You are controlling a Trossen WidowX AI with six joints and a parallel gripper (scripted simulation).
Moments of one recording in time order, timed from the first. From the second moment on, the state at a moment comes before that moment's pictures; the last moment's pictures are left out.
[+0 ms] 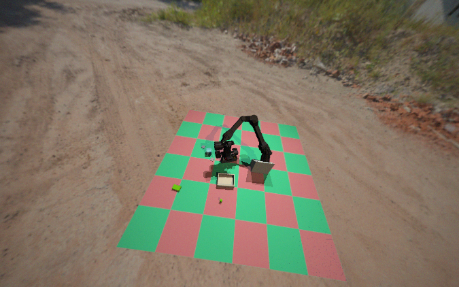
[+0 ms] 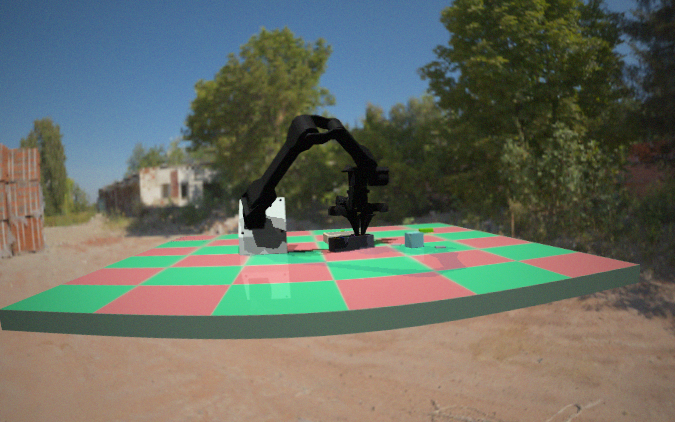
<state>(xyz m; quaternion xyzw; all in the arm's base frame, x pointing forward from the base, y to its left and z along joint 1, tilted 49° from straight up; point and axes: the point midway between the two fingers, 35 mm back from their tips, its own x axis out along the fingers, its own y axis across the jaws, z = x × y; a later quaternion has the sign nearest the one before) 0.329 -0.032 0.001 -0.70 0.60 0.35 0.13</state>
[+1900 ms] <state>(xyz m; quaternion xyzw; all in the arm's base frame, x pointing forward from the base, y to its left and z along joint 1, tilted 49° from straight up) 0.329 -0.017 0.013 -0.71 0.60 0.35 0.13</state>
